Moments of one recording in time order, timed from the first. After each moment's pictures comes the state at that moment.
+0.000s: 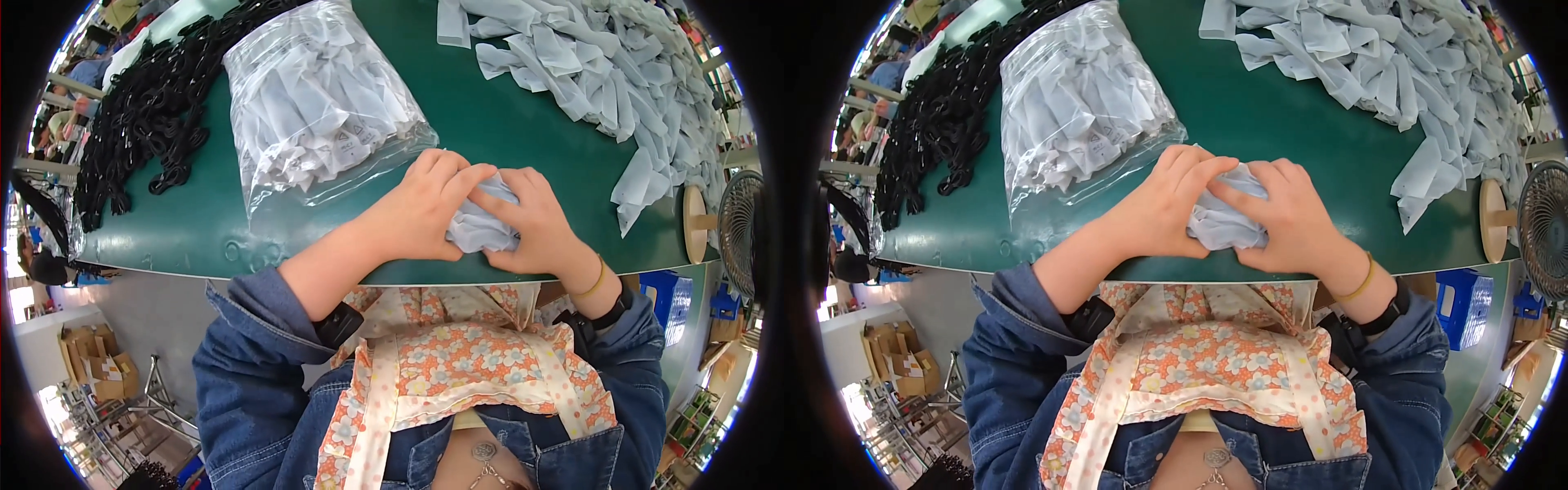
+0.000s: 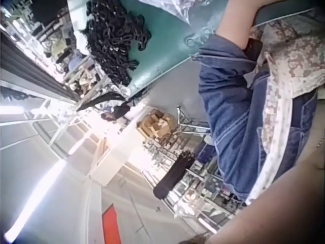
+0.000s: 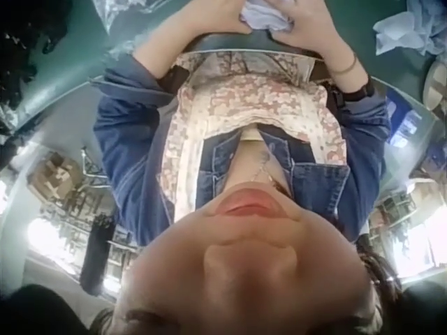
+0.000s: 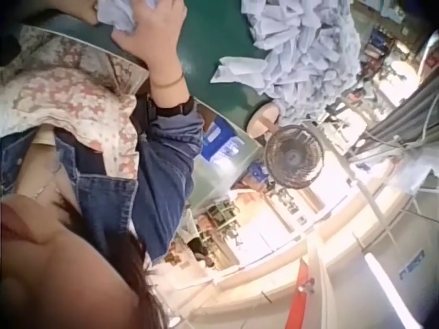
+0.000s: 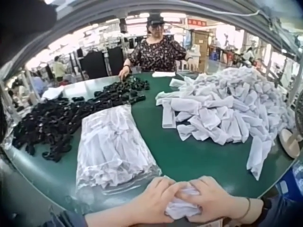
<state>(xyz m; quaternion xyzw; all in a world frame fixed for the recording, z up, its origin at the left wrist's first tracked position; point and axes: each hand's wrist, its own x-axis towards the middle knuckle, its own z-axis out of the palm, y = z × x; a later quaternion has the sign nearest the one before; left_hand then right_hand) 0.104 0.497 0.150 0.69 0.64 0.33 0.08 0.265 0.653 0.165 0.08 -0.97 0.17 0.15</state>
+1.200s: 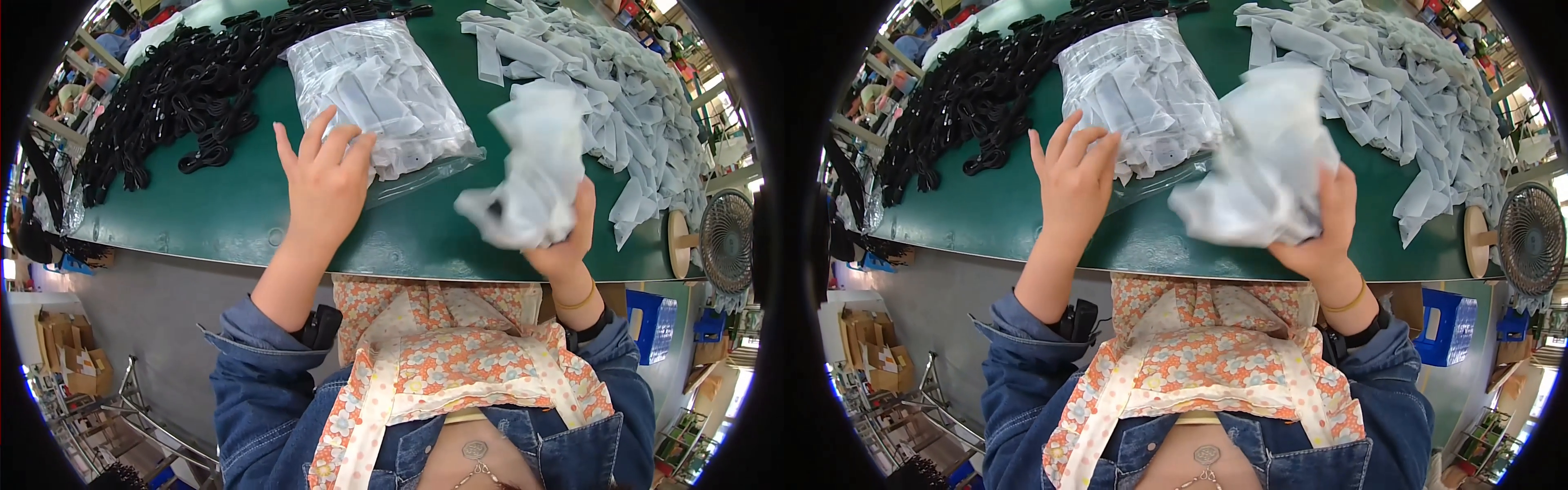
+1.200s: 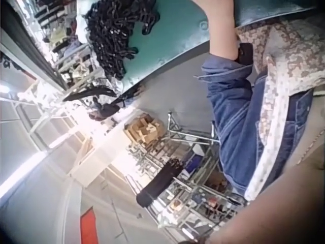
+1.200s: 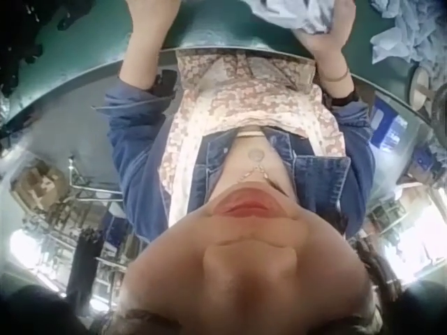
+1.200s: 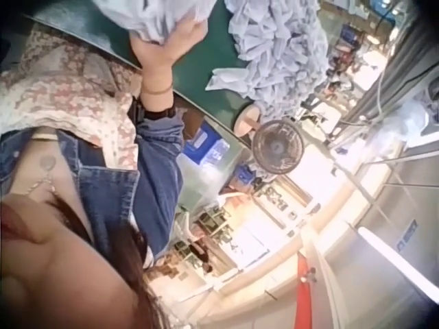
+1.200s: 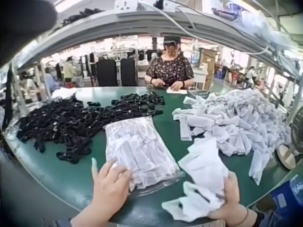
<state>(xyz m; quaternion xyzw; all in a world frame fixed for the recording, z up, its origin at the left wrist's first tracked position) 0.066 0.426 0.174 0.42 0.81 0.18 -0.37 0.259 0.650 0.159 0.03 -0.83 0.27 0.49</state>
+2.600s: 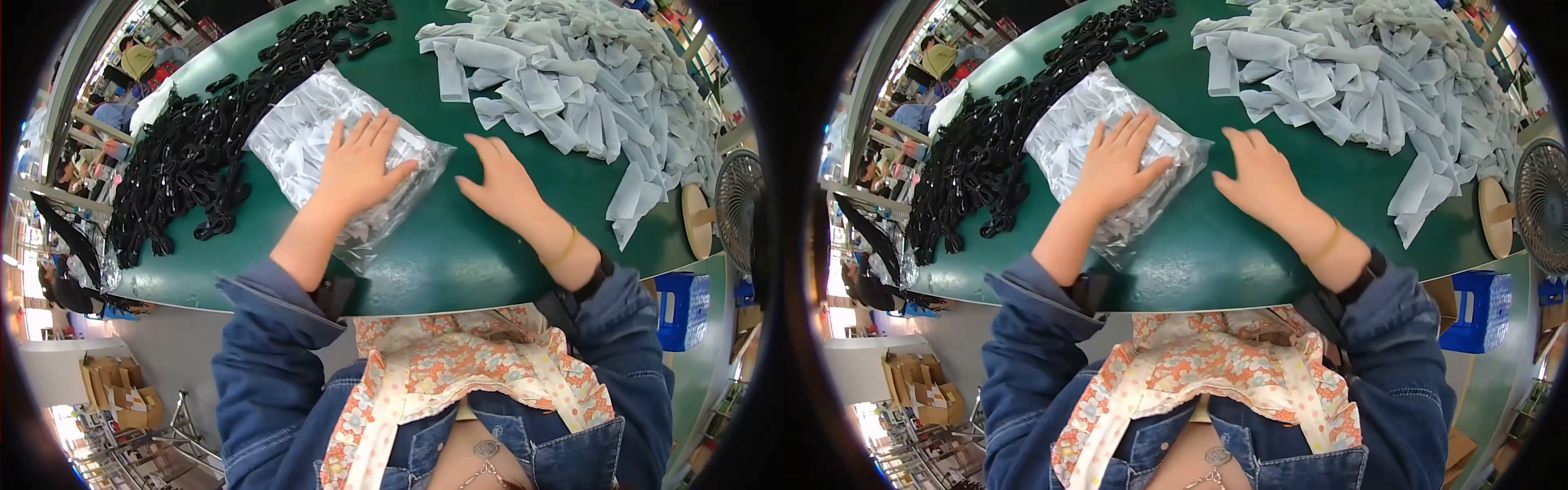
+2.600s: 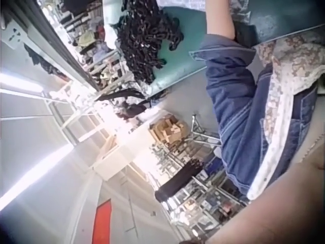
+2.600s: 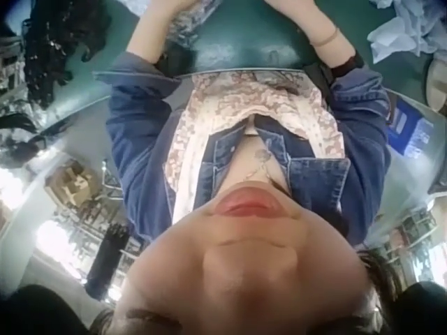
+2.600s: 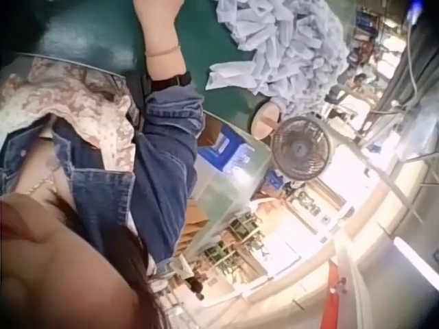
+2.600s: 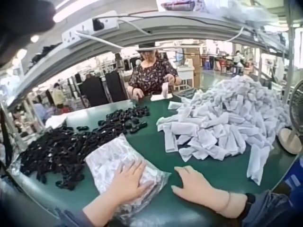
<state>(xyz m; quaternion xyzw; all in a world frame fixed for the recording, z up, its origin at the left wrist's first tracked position) 0.013 0.507 0.186 0.55 0.81 0.13 -0.12 0.182 0.672 0.179 -0.16 -0.92 0.25 0.26</state>
